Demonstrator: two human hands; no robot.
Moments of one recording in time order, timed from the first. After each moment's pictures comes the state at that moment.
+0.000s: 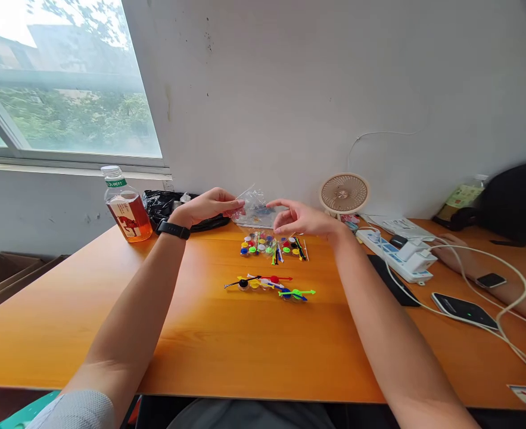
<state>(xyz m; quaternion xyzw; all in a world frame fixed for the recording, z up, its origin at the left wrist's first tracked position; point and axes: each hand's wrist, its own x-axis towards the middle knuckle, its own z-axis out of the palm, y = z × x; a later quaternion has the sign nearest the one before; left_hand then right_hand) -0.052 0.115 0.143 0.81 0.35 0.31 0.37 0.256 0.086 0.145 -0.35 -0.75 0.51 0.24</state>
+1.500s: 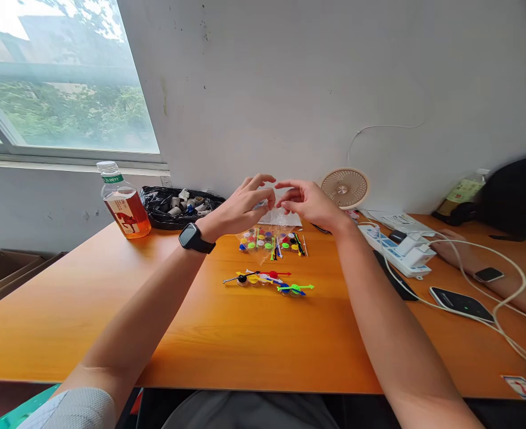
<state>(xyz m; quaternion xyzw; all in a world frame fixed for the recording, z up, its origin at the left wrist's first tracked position) 0.023 0.068 0.147 0.90 0.26 0.34 0.01 0.254 0.082 0.154 -0.37 -0.77 0.33 0.41</state>
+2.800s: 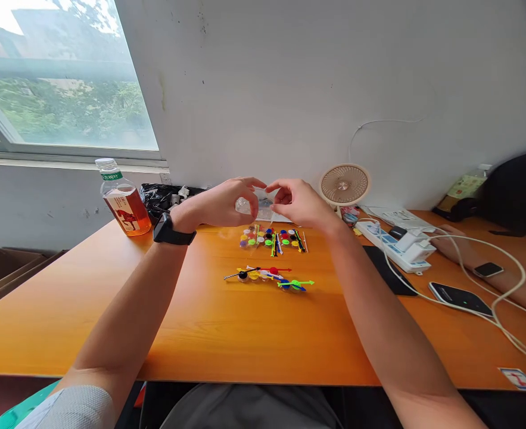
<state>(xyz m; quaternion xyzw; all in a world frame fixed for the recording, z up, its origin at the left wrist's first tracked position) -0.003 0.052 0.176 0.93 0.29 0.23 0.03 0.231 0.062 0.160 -0.42 -0.80 0.20 0.37</state>
